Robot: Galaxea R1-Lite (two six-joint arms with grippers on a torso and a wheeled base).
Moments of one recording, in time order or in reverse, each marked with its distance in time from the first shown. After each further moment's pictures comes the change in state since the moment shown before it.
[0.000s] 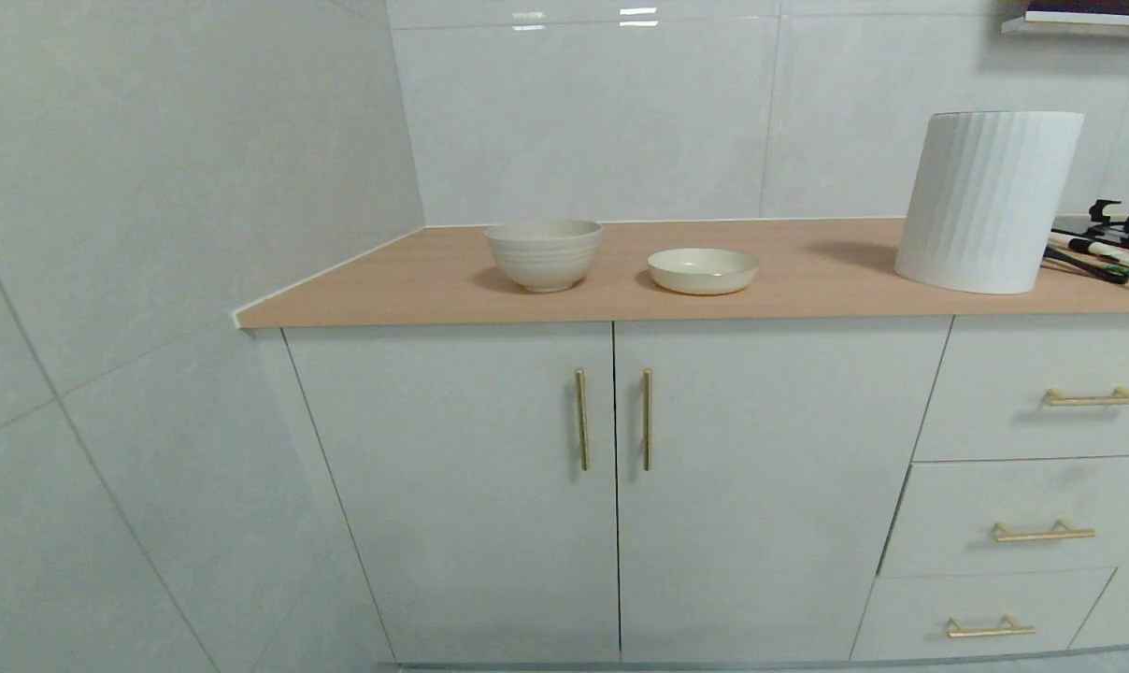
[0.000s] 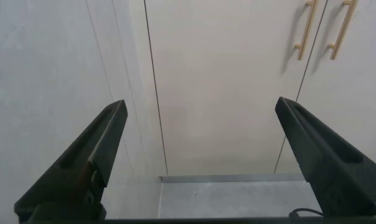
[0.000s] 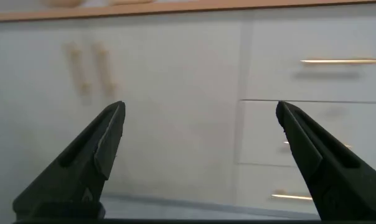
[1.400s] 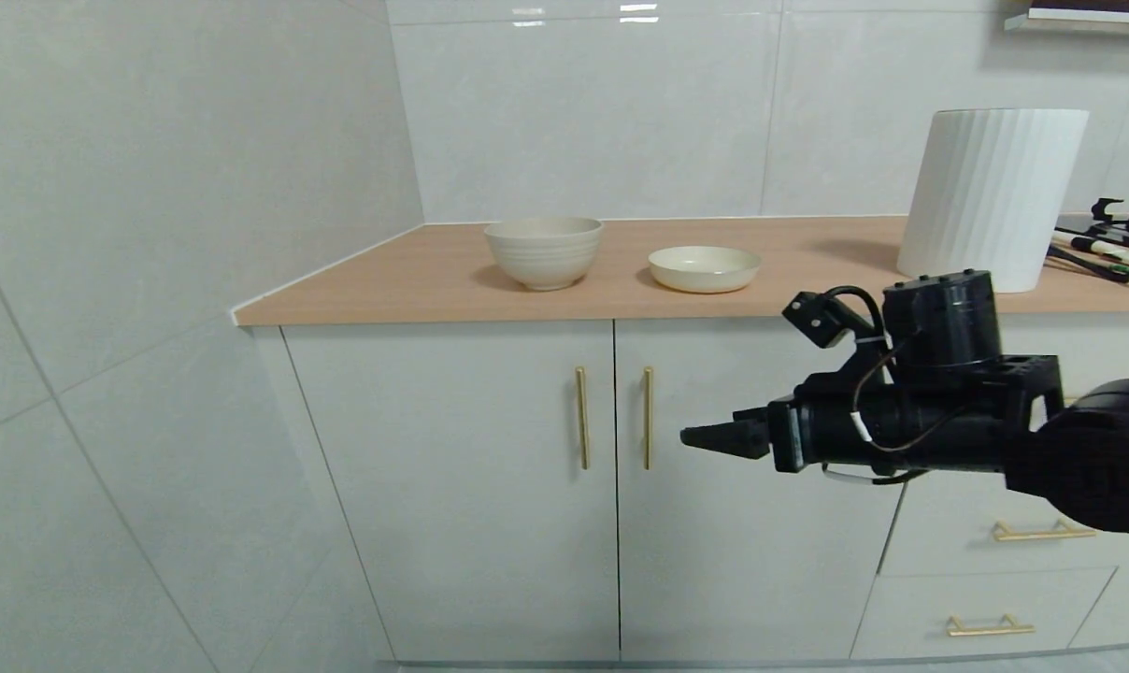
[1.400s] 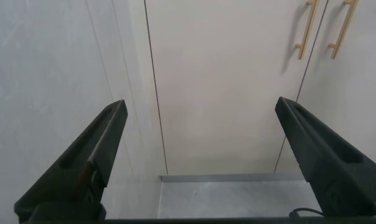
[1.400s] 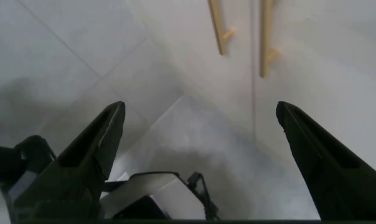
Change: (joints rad) left arm 0.000 0.000 0.000 0.000 0.000 0.000; right arm 0.431 1.649 -0.771 -0.410 0.279 0.117
